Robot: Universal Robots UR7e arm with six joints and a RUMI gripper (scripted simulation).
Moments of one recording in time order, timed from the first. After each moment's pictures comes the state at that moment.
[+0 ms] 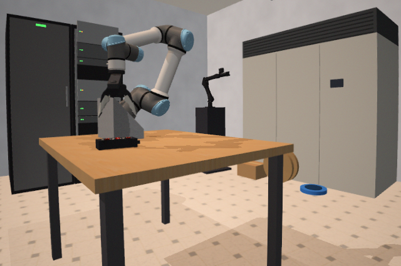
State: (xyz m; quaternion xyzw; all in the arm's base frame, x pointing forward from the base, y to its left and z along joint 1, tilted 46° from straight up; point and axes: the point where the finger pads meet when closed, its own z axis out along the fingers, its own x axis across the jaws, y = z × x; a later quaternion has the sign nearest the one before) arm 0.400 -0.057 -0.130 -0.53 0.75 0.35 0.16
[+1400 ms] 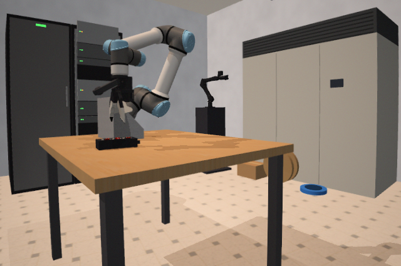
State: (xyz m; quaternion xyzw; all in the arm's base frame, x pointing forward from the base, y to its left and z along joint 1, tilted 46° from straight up) arm 0.396 -0.042 -0.147 -0.07 0.92 0.39 -0.04
